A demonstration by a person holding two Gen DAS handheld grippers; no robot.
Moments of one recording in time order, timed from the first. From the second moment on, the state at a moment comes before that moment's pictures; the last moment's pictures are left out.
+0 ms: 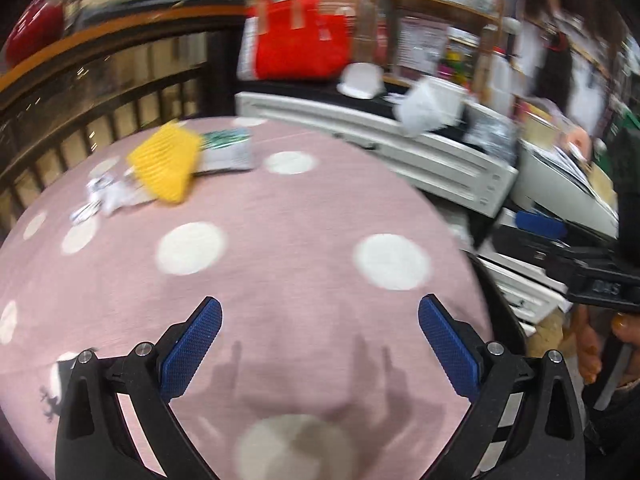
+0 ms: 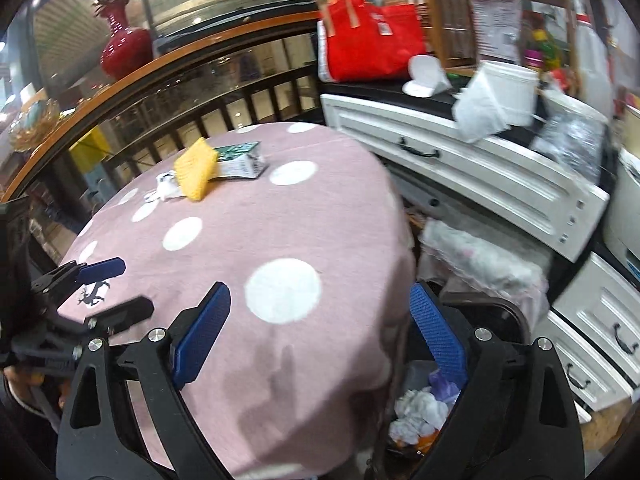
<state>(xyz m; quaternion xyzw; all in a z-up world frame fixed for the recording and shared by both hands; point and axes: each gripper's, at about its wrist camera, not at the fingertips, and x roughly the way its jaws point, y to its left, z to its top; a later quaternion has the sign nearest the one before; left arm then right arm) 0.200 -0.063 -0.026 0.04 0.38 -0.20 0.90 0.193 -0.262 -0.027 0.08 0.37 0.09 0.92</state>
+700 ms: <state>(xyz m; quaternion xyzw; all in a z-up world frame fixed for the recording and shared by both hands) 0.280 0.073 -0.033 -0.02 0.40 -0.09 0.91 0.341 -0.130 -0.021 -0.04 0.37 0.22 0.90</state>
